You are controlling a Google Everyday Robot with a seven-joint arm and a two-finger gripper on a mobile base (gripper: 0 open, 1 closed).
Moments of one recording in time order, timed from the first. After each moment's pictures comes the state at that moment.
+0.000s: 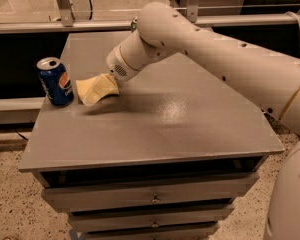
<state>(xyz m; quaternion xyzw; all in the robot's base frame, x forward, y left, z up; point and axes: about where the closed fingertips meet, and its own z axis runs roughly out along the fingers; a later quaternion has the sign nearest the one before) 0.633 0.127 0.846 -0.56 0.73 0.24 0.33</state>
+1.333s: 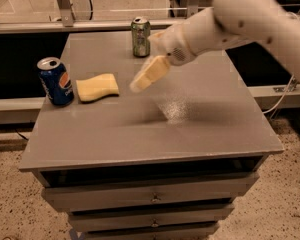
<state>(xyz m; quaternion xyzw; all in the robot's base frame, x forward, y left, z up) 0.618 0.010 0.915 -0.56 0.69 0.24 0.40</state>
